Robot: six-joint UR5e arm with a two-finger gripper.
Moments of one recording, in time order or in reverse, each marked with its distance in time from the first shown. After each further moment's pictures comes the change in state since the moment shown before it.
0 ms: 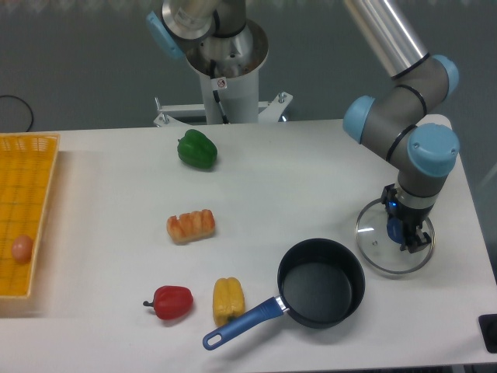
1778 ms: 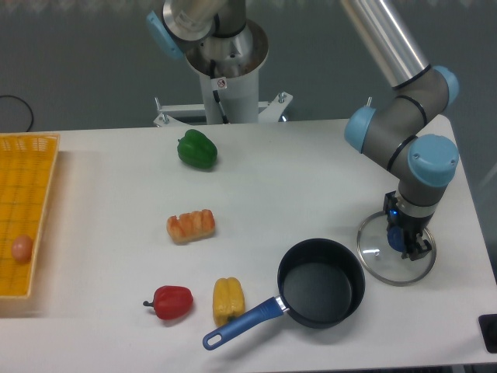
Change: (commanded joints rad) arm -0.003 -0.031 0.006 0.028 0.000 0.000
